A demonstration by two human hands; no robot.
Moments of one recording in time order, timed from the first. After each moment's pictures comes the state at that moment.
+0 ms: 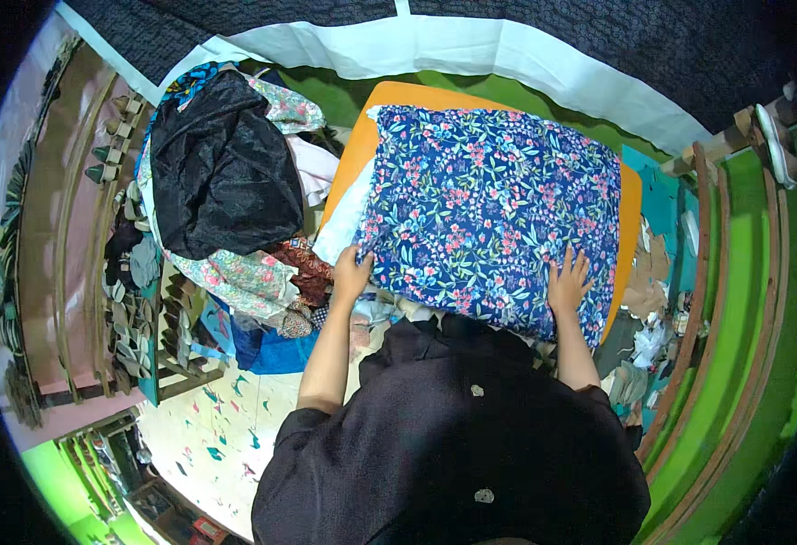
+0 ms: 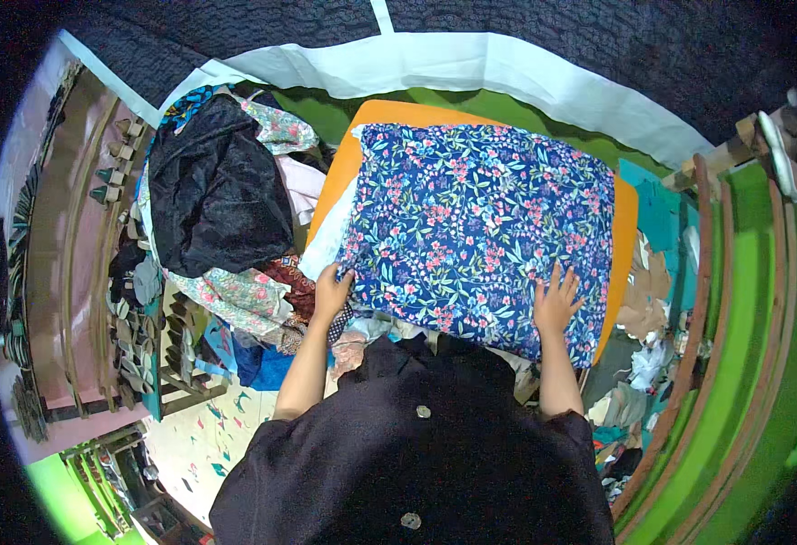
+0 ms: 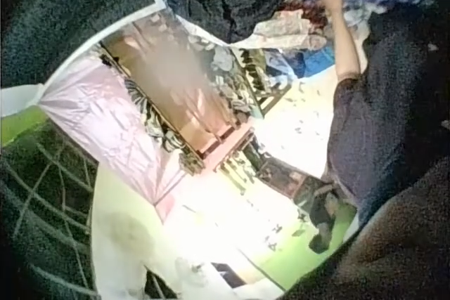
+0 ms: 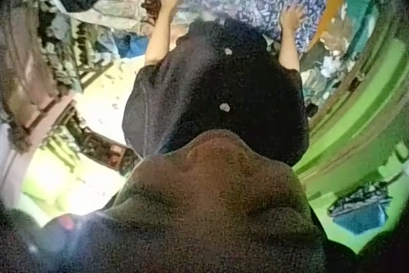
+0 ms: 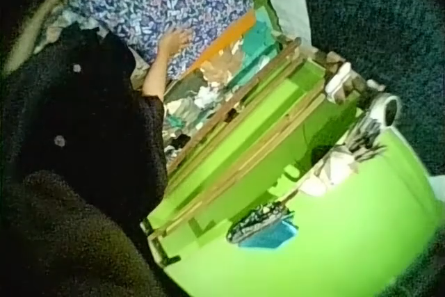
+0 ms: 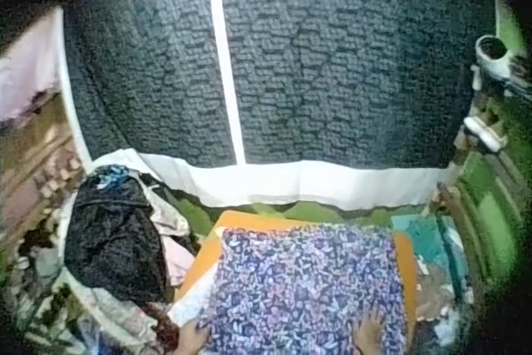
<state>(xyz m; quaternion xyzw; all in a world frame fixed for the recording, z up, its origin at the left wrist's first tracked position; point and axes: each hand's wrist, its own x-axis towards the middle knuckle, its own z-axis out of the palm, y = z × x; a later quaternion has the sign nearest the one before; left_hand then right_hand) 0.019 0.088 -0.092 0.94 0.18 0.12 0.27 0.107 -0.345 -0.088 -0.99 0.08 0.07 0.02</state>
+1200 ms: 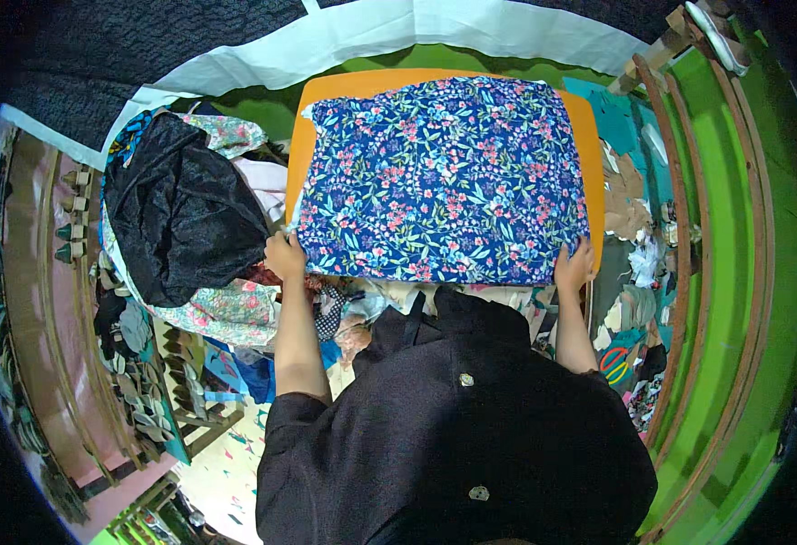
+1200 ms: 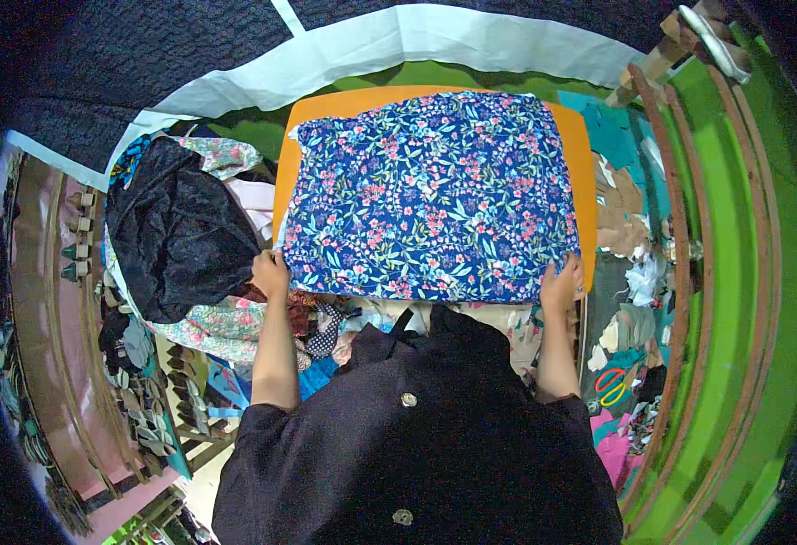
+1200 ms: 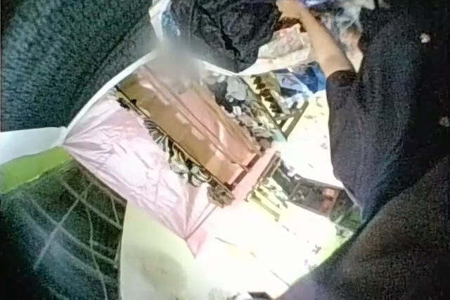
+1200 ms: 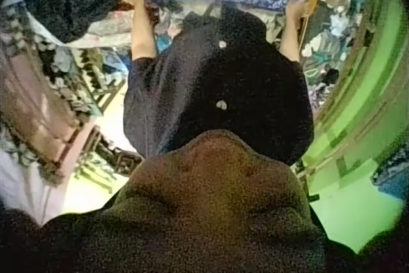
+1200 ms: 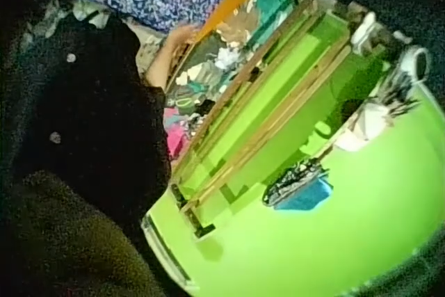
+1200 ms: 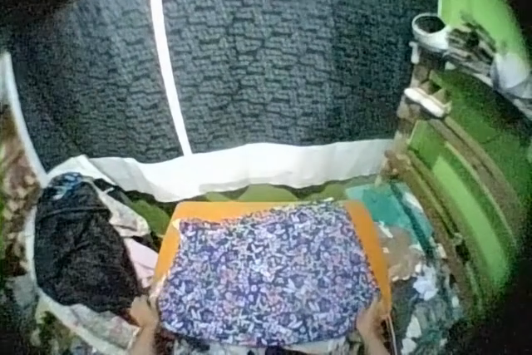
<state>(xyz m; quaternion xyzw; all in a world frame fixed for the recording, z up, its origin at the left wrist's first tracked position) 0.063 0.140 -0.094 0.94 0.31 0.09 0.08 0.035 -0.404 -0.080 -0.94 0.30 -0.11 0.12</state>
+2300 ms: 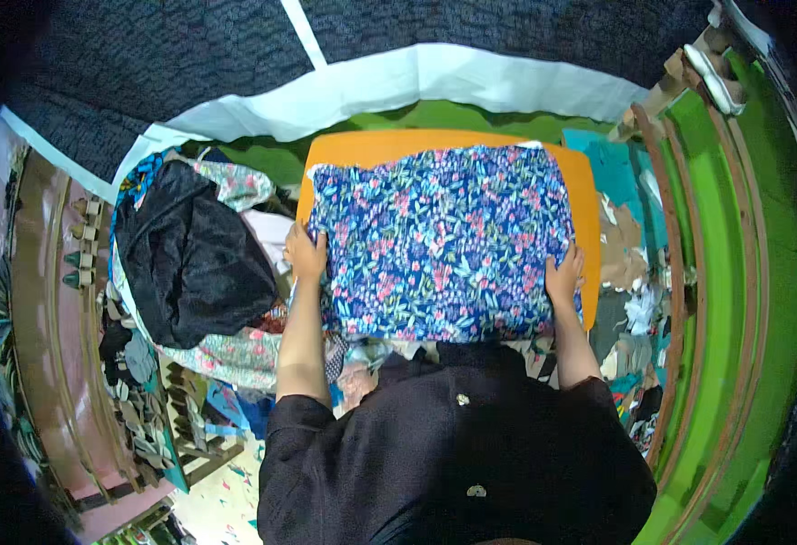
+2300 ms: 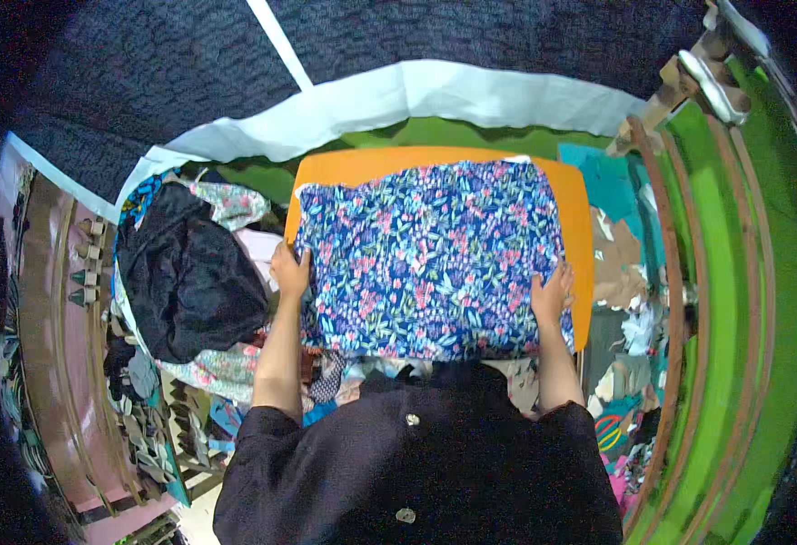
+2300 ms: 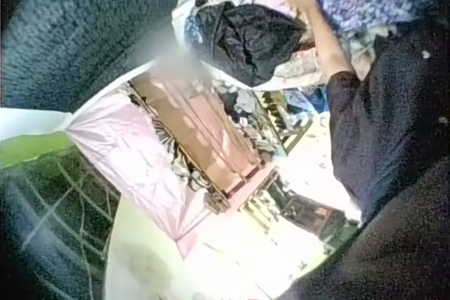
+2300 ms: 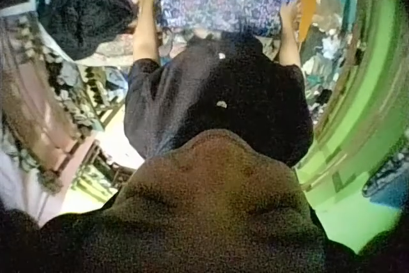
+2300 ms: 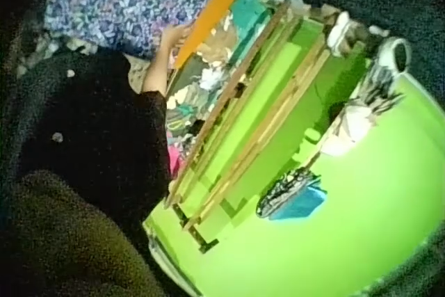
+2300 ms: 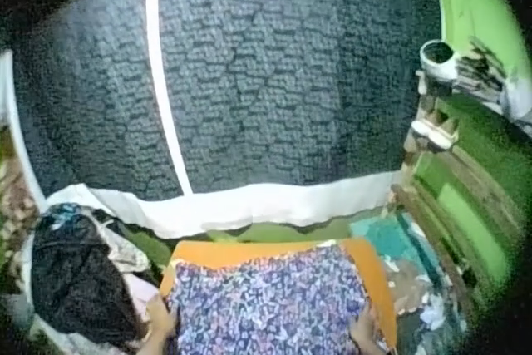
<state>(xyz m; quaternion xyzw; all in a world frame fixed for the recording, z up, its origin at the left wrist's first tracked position) 0.188 0.099 -0.059 0.95 0.17 0.15 0.22 0.152 -0.404 -0.058 -0.95 0.26 -0.04 0.20</state>
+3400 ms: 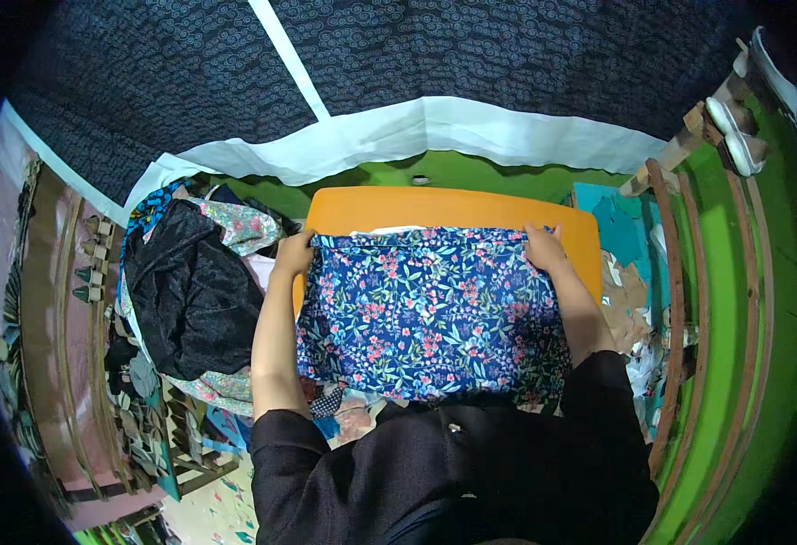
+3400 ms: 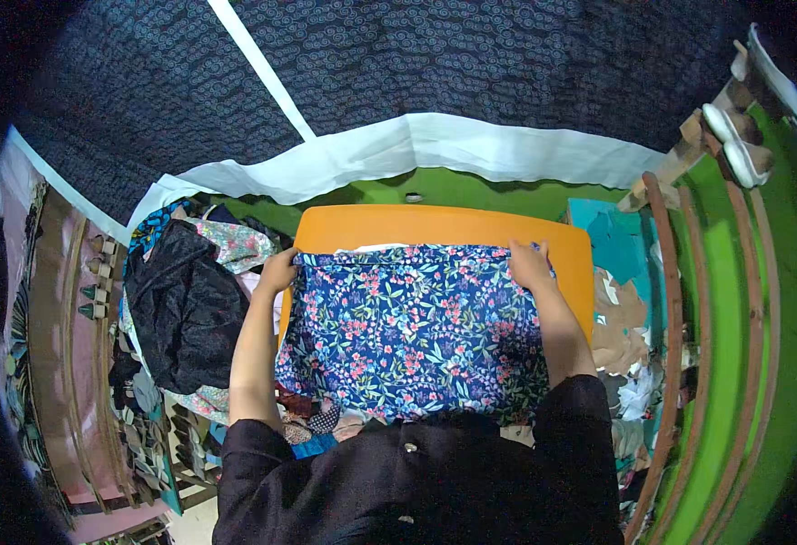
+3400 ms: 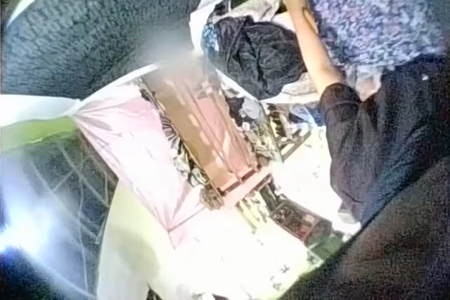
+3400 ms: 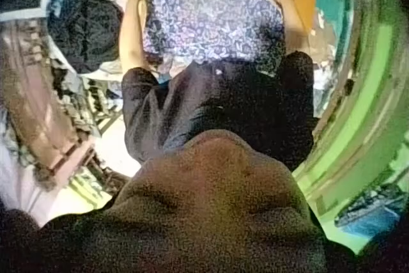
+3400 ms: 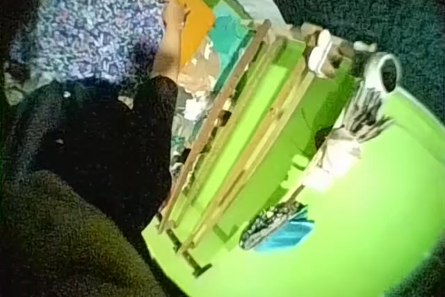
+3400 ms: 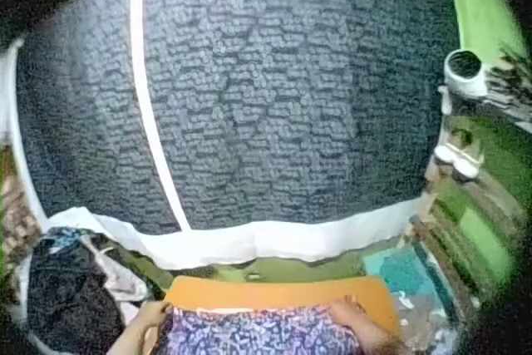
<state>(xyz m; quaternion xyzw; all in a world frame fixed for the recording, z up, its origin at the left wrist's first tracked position) 0.309 0.114 0.012 0.98 0.02 -0.09 0.18 0.359 -0.403 -0.032 -0.98 -0.14 0.09 0.06</state>
